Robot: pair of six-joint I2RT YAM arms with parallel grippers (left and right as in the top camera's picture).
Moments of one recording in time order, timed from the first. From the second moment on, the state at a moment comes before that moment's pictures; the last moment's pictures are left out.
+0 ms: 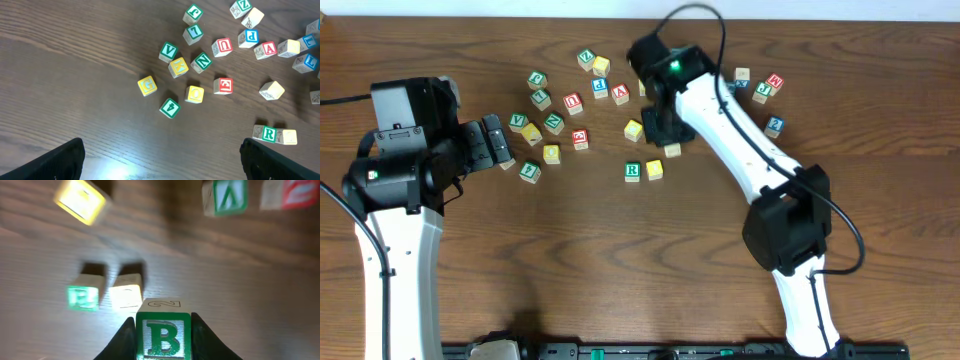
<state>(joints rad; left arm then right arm) 0.15 1.28 1.35 -1.02 0.05 -0.15 0.56 2.27 2.12 -1.33 0.08 0.40</state>
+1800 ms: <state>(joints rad) 0.15 1.28 1.35 -1.02 0.05 -0.15 0.47 2.28 2.17 -1.14 0.04 0.39</state>
